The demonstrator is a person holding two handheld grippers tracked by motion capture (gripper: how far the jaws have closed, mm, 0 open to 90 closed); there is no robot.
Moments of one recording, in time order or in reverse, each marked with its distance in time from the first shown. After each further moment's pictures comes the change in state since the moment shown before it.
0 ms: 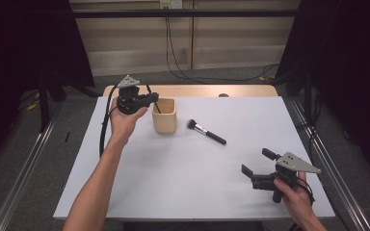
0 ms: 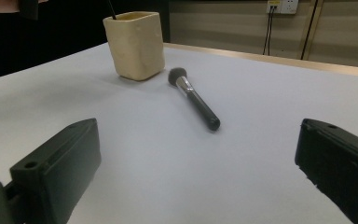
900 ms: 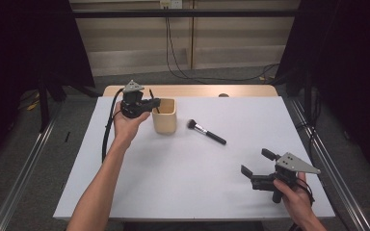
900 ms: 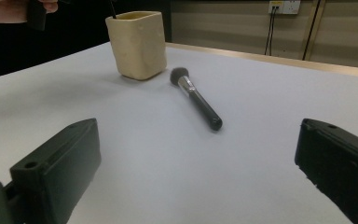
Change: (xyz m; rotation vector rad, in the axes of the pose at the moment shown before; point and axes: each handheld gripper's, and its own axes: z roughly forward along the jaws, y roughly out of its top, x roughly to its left) left arm -0.002 -0.012 0.011 0.057 0.009 0.014; right arm 0.002 0.000 0.000 0.000 0.005 0.002
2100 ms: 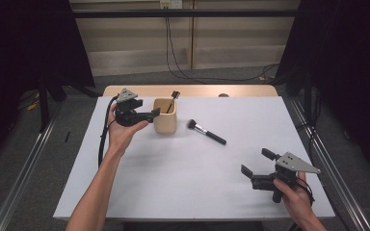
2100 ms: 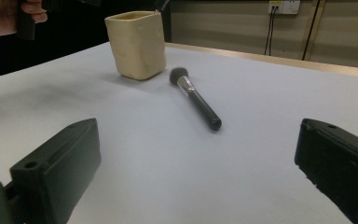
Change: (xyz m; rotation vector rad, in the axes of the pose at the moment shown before) left arm -0.002 -0.024 -0.019 -0.058 0.074 -0.020; right arm -0.001 0.000 0.001 -0.001 0.001 -0.004
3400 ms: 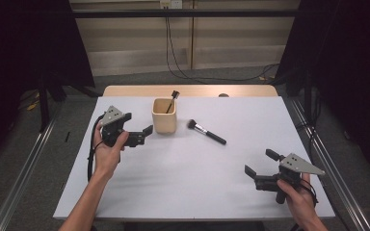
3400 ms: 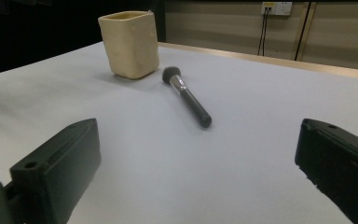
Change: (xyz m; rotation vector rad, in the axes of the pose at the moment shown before) left arm -0.021 -0.034 -0.062 -0.067 -0.019 0.029; right arm -0.003 -0.001 -0.008 0.000 -0.020 -0.002
